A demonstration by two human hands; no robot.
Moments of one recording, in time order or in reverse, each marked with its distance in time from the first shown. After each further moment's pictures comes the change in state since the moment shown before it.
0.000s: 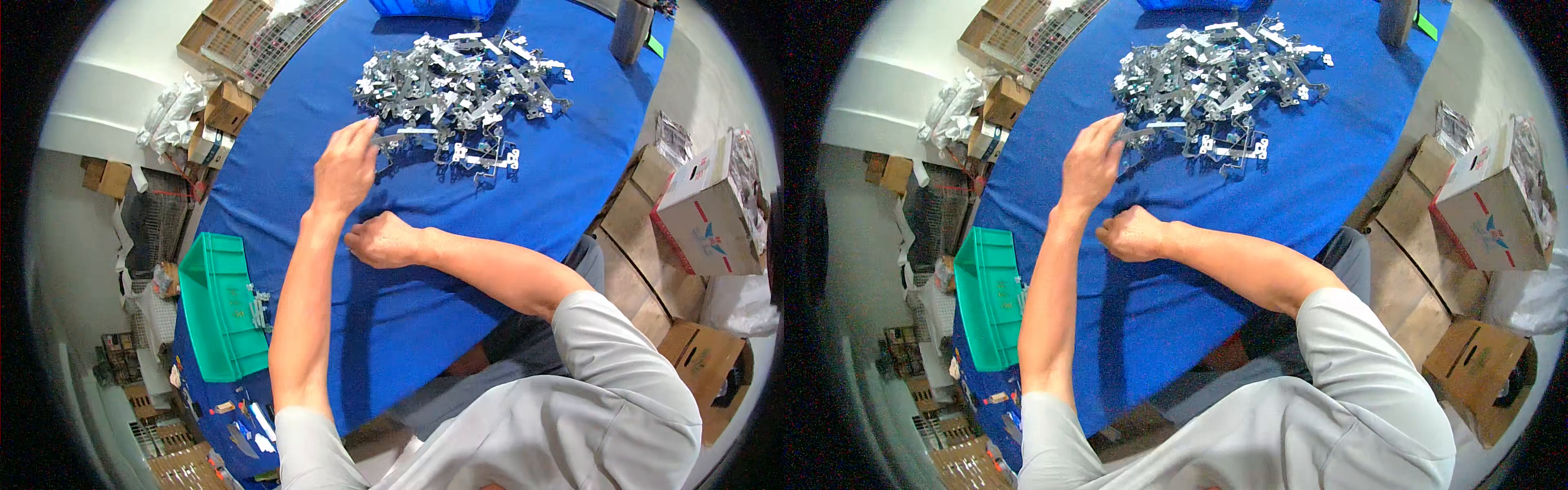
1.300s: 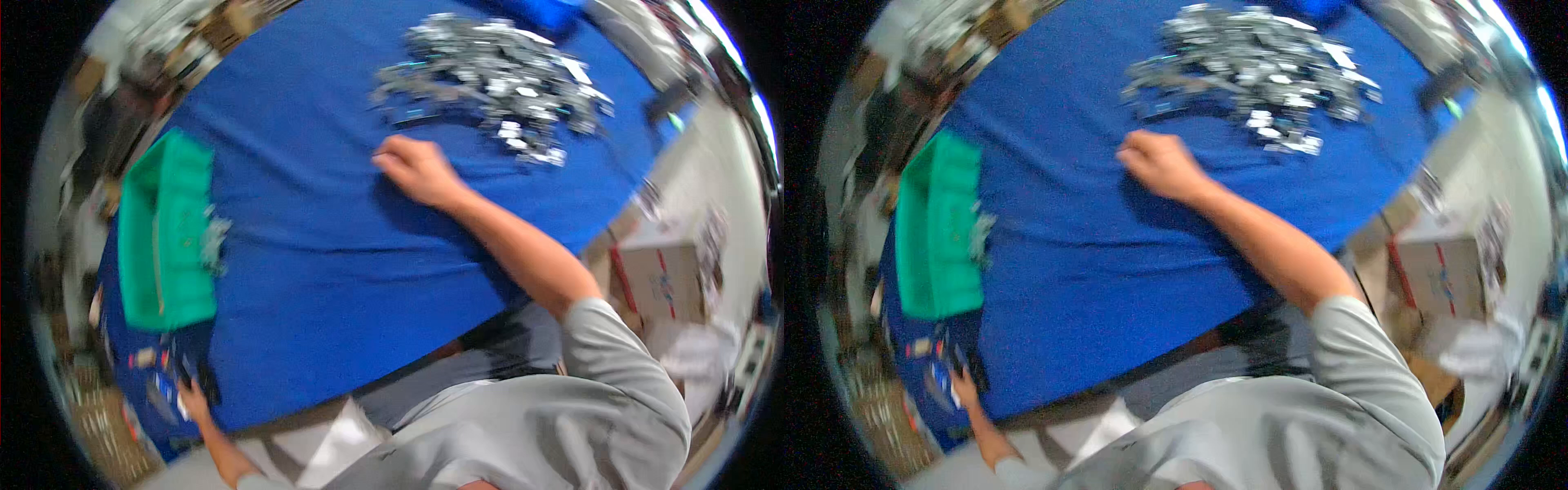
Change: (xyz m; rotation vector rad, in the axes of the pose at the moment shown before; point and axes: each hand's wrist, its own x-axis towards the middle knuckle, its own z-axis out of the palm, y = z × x) left_hand -0.712 -0.031 -0.270 0.380 -0.168 -1.570; right_hand 0.012 0.001 -0.020 0.353 0.091 0.466
